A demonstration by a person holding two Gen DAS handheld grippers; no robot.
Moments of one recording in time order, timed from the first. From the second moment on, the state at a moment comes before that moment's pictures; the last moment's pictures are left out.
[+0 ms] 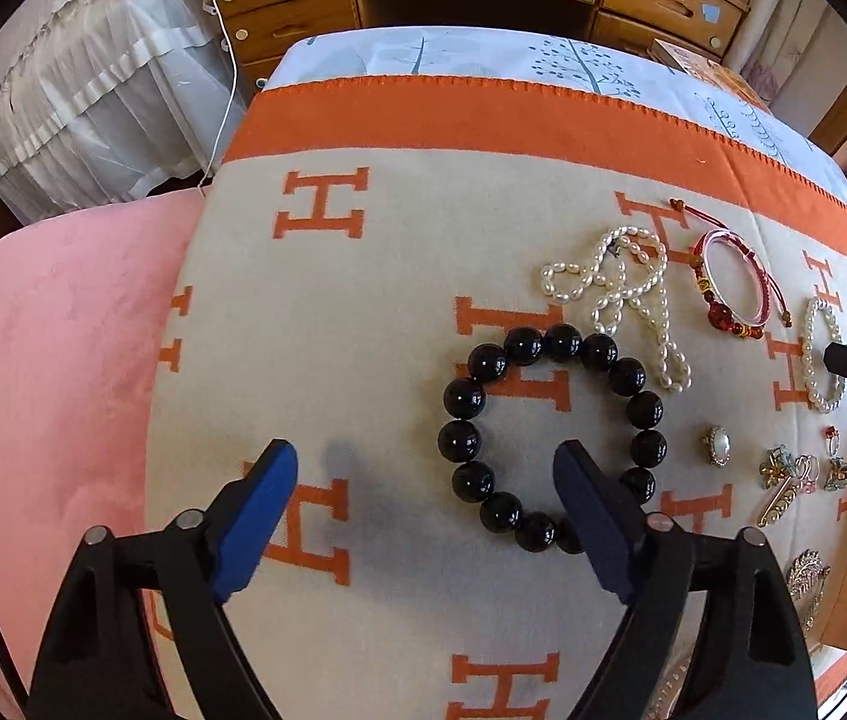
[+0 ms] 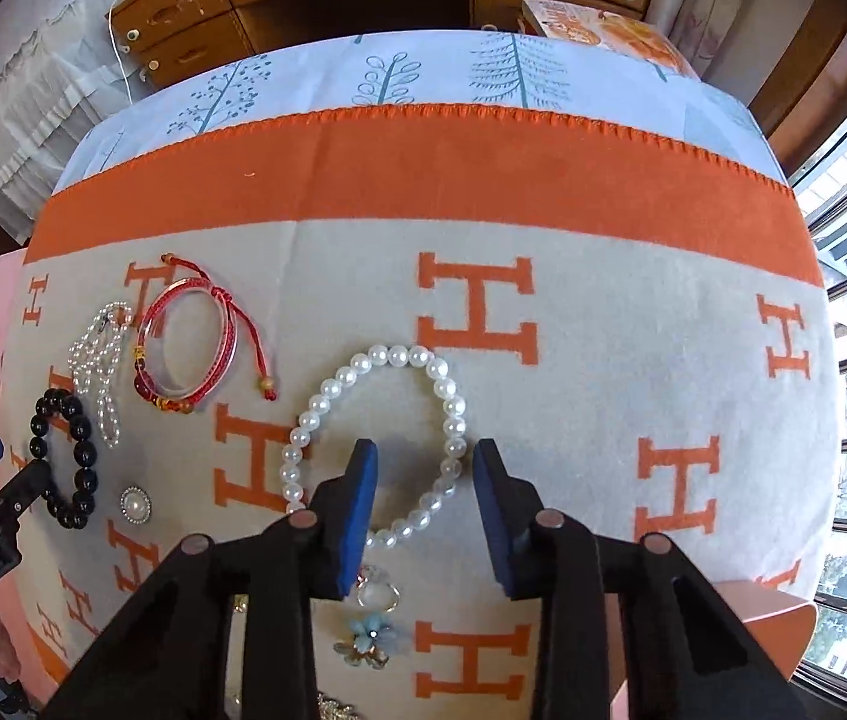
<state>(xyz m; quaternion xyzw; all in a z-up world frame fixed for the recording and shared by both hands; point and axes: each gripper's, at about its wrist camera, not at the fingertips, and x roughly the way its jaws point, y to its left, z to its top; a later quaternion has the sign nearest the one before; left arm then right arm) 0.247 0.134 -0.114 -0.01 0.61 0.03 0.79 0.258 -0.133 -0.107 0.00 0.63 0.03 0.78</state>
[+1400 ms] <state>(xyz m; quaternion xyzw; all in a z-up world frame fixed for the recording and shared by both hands) 0.117 -0.124 0.067 0.06 0.46 -0.22 0.86 0.070 -0.277 -0.013 0.10 0.51 0.09 0.85</state>
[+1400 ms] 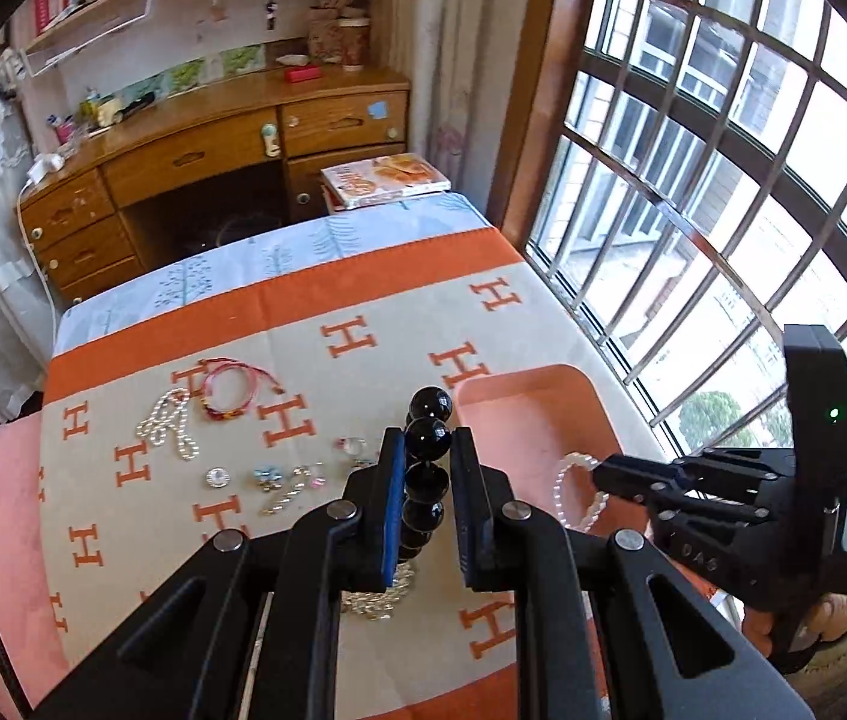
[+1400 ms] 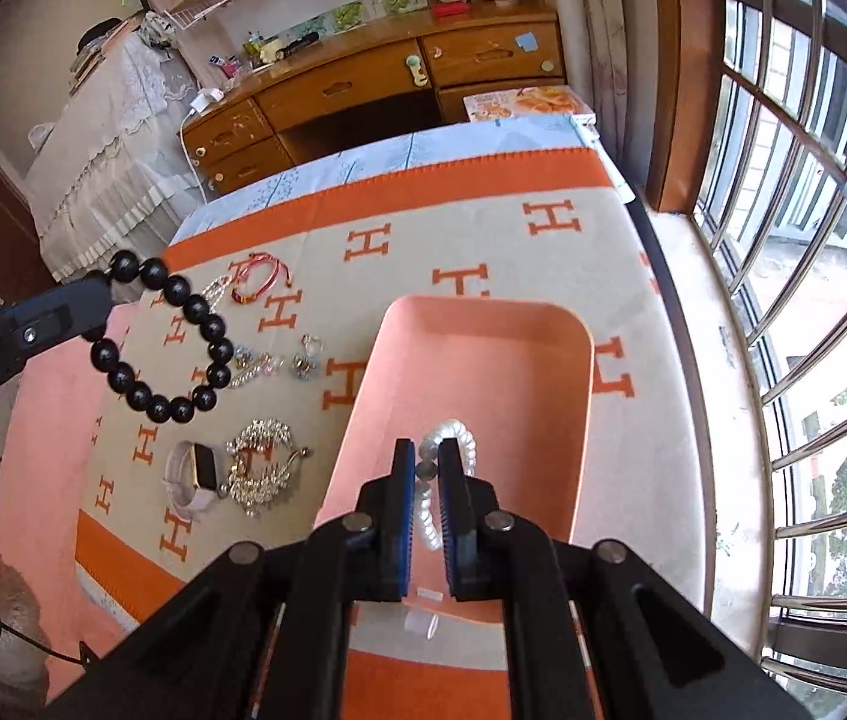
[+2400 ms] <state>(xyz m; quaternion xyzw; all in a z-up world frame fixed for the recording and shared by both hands) 0.124 -0.205 -0.074 0.09 0.59 -0.26 0.76 0.052 -0.301 -0.069 0.11 0.52 0.10 0.84</state>
